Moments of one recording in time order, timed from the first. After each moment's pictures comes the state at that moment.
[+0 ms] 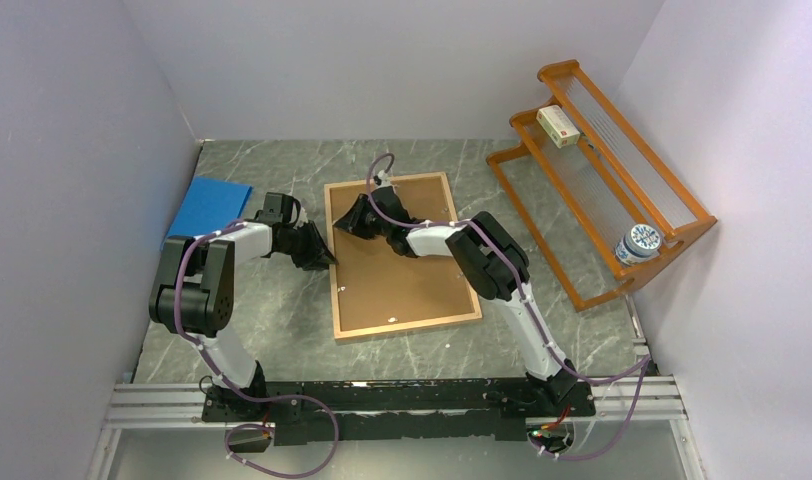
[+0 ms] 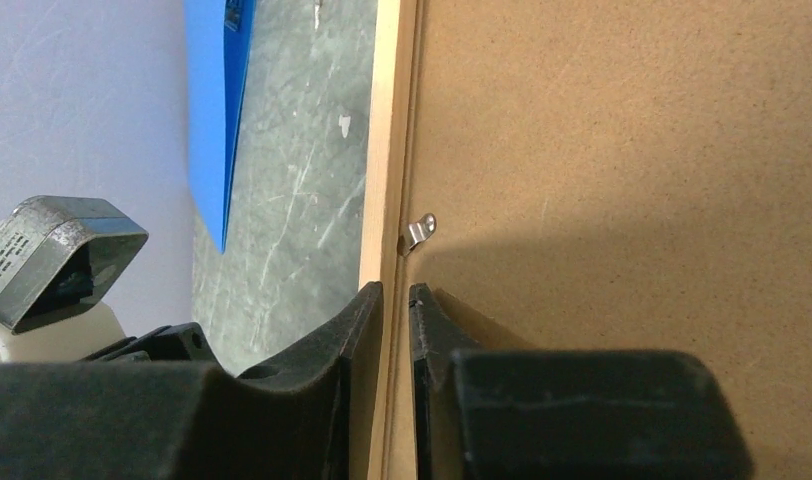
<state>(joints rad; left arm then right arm) -0.13 1.73 0.91 -0.27 0.43 -0.56 0.73 2.37 1.53 0.43 -0.16 0.98</state>
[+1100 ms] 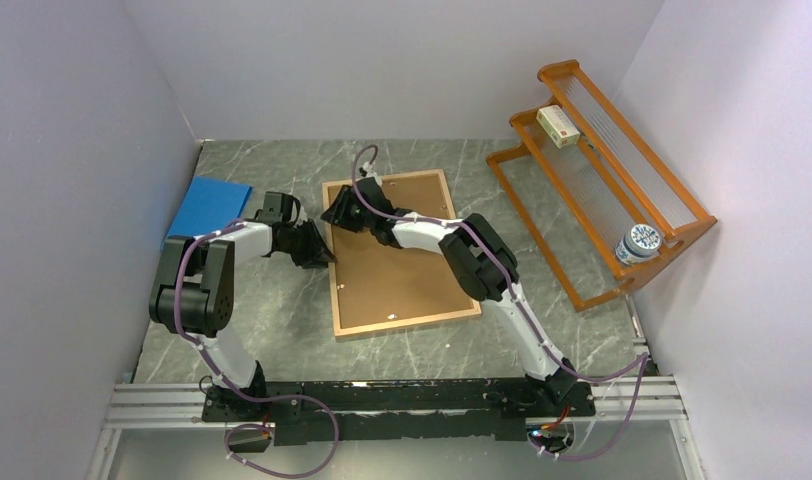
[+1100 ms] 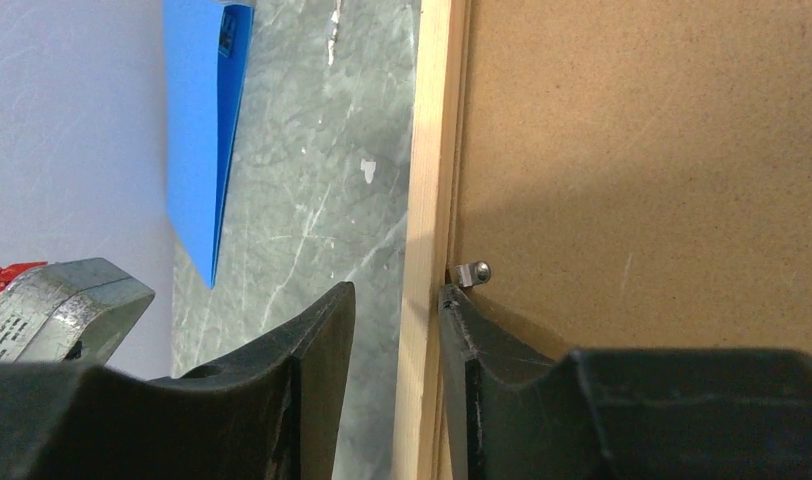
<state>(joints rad) -0.13 1.73 0.92 -0.25 0.41 -0.56 0.76 2.45 1.77 0.23 -0.07 0.95</state>
